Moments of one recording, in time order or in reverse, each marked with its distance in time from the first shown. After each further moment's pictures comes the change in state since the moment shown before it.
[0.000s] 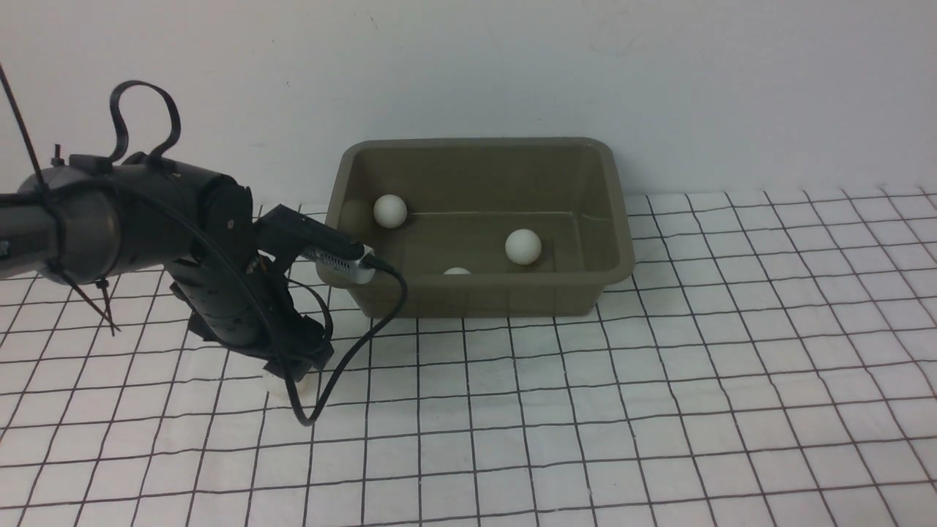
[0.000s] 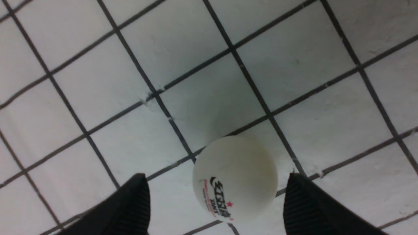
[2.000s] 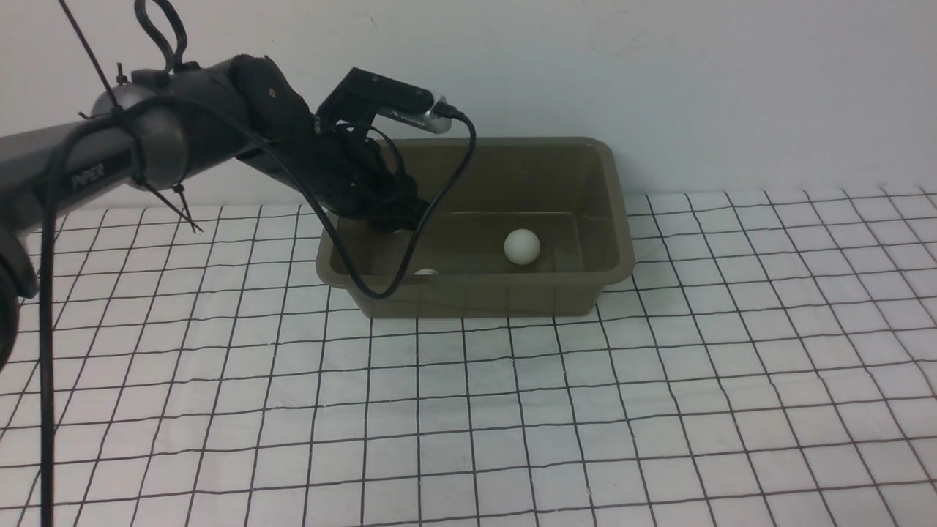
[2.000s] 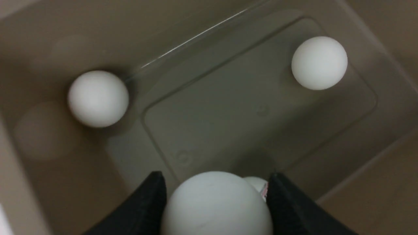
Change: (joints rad) right arm 0.000 0.000 0.000 0.000 0.000 0.002; left arm 0.000 0.227 -0.465 -0.565 -0.096 0.462
